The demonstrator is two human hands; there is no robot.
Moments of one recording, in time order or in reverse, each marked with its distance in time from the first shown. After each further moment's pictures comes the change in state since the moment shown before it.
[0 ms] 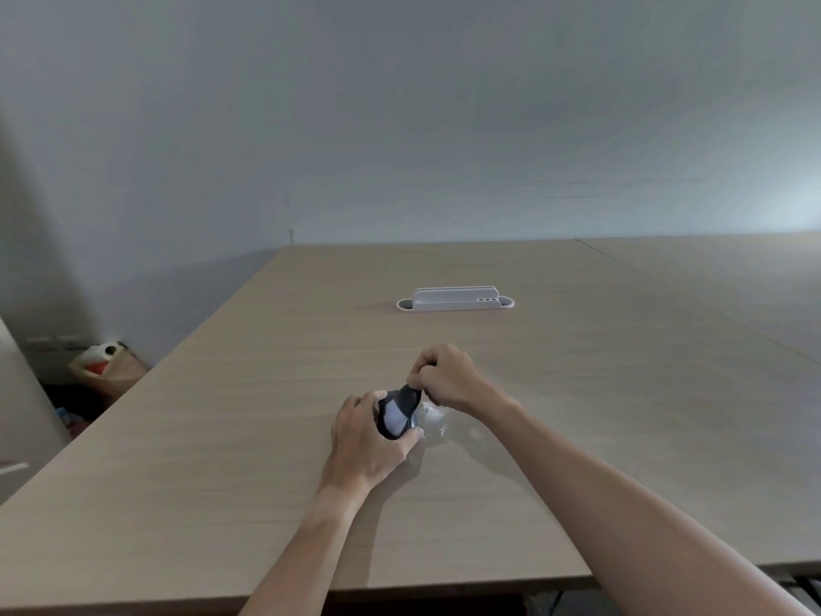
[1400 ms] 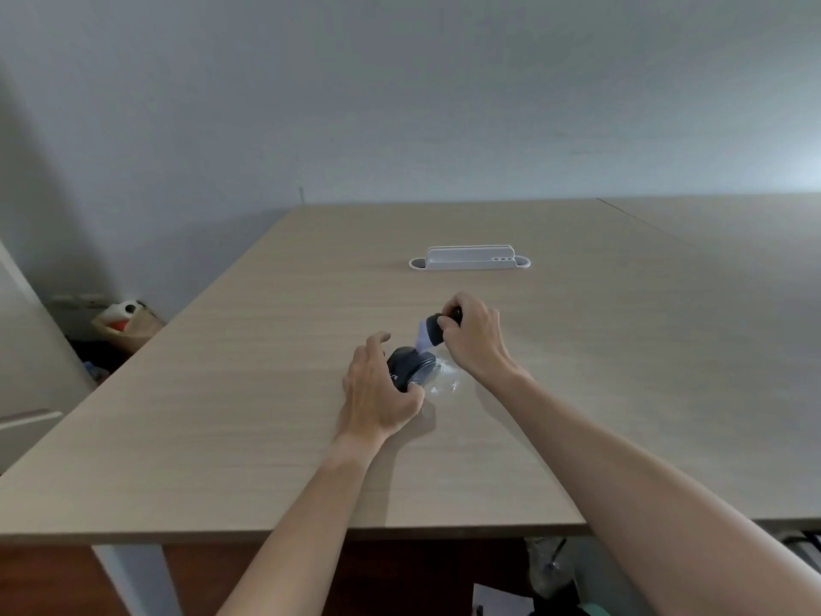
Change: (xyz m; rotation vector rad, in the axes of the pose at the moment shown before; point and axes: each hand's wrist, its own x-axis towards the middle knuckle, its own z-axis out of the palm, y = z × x) left_hand -0.007 0.012 -0.007 -0.043 -0.003 -0.029; right_hand 0.010 0.030 0.016 0.024 0.327 -0.040
